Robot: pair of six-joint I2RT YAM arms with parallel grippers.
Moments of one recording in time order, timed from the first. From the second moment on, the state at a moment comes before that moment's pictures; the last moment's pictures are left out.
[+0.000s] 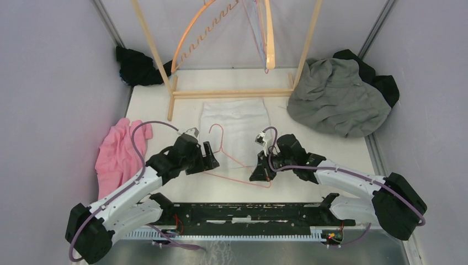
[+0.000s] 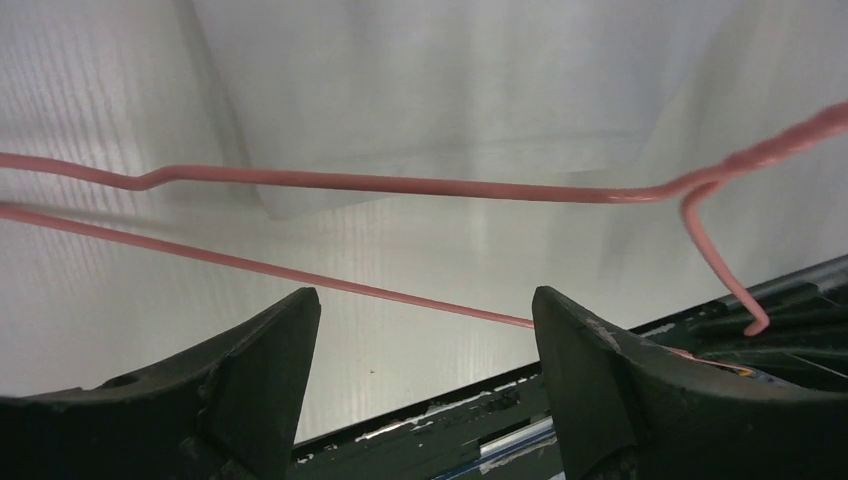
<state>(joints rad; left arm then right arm) -0.62 0.86 0.56 -0.54 0.03 -0.77 0.78 1.16 0.51 0.01 -0.61 0.42</state>
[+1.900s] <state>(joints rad) -0.68 1.13 0.60 -0.49 -0.20 -0.88 0.82 1.22 0.34 0.18 -0.50 0.51</state>
